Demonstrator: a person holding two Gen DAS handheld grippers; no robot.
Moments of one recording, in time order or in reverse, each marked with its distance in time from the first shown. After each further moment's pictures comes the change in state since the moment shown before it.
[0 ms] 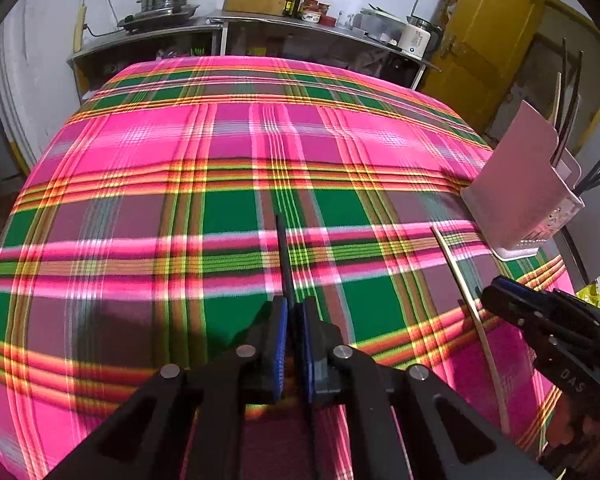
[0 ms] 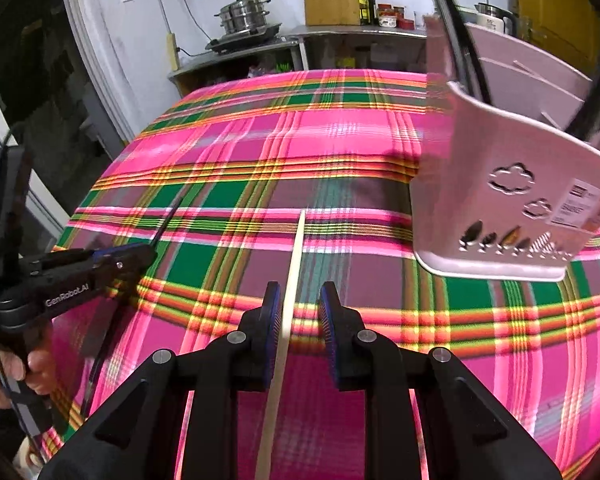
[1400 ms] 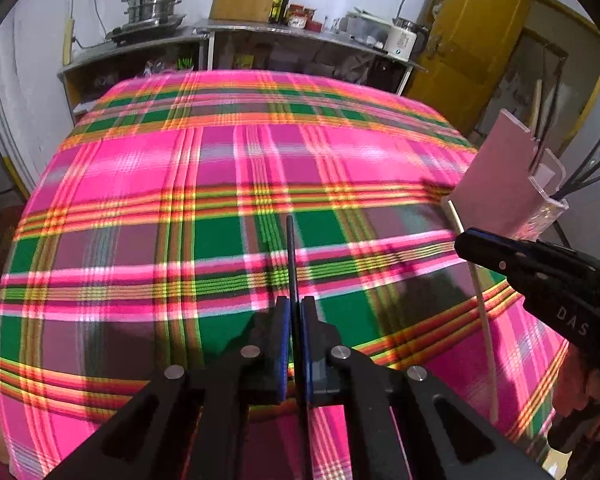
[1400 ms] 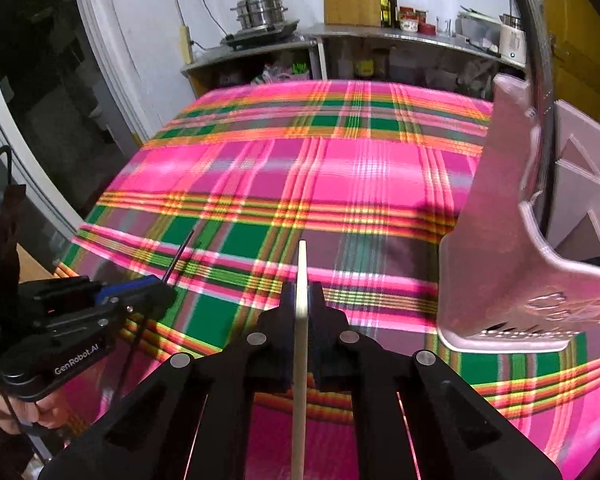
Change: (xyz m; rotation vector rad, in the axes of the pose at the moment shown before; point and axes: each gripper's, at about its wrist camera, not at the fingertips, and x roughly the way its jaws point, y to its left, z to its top) left arm -0.023 -0.012 0.013 0.042 -0.027 -0.025; right arm -0.012 0.019 0.051 -0.050 -0.009 0.032
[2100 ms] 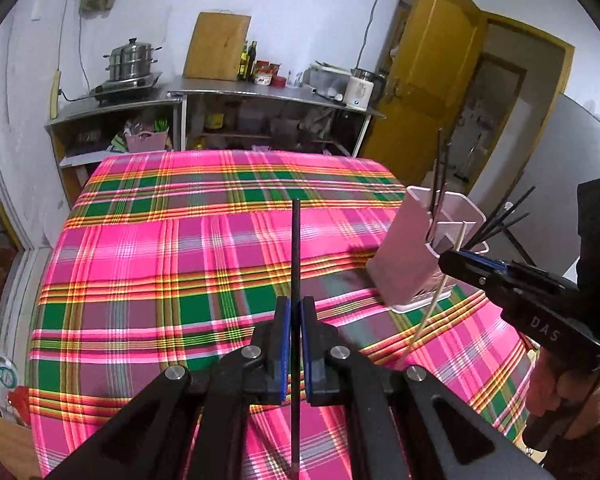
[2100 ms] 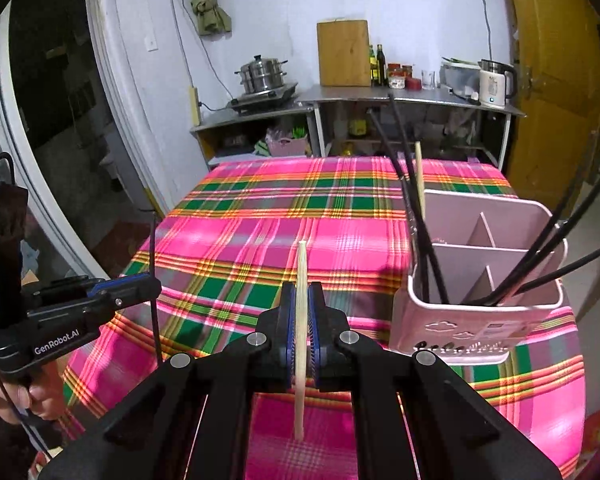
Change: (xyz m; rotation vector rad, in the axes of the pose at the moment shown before) left arm -0.098 -0.038 0.027 0.060 -0.170 -0.088; right arm -0.101 -0.005 0.013 0.019 -0.201 0.008
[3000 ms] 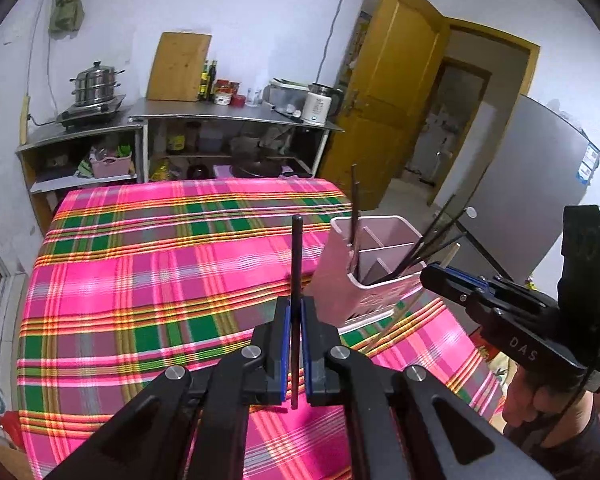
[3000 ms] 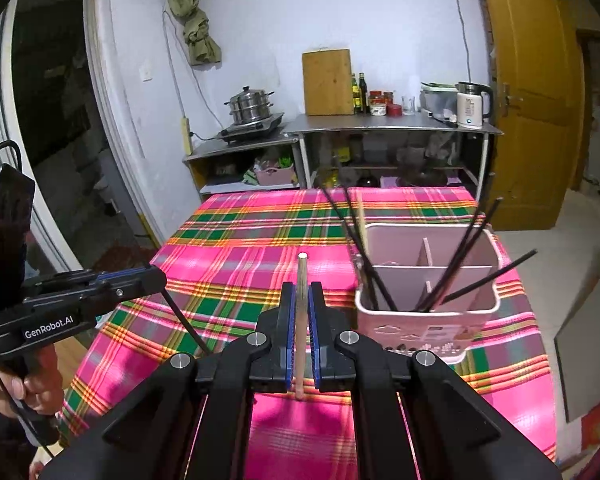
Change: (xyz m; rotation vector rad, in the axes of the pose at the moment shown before) left arm -0.026 -0.057 0.028 0.054 -0.041 -0.118; right arm -0.061 -0.021 0.002 0.030 -0.097 -0.046
